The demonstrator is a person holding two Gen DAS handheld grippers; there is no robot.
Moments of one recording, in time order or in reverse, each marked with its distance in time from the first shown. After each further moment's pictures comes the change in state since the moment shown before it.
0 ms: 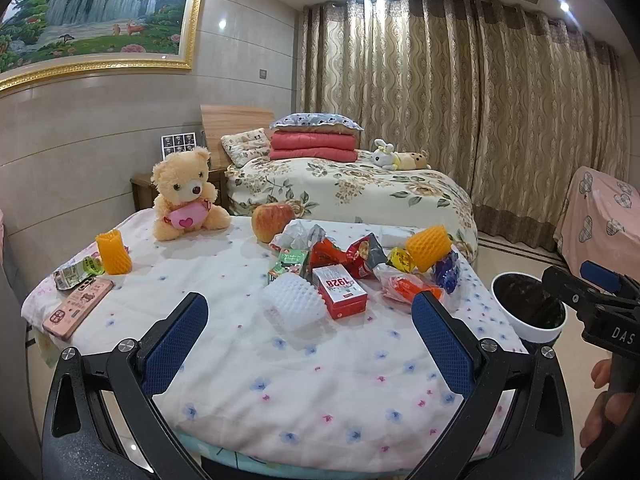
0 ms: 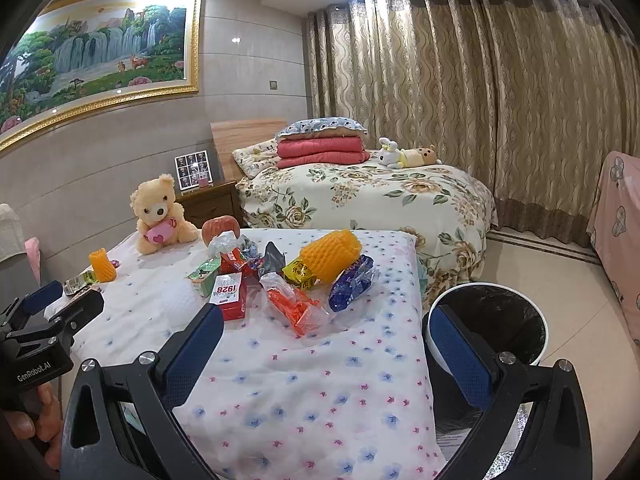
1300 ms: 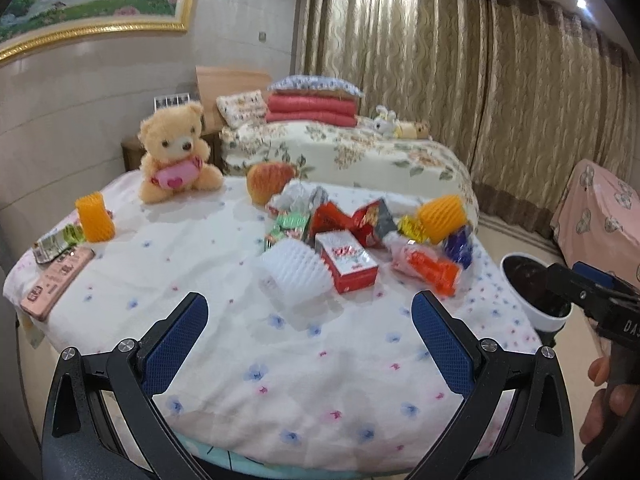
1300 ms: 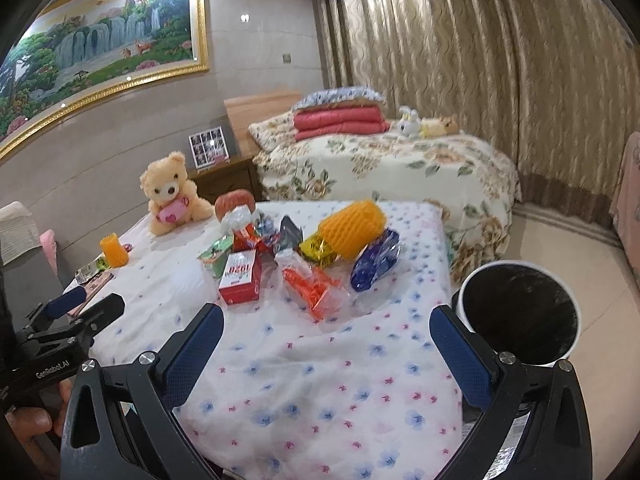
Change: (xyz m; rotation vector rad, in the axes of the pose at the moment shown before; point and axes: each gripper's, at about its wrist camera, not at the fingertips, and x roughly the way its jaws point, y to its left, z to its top) left arm 0.051 0.011 -0.014 -0.031 0.156 -0.028; right arm 0.047 -0.004 -0.001 0.032 0.148 0.100
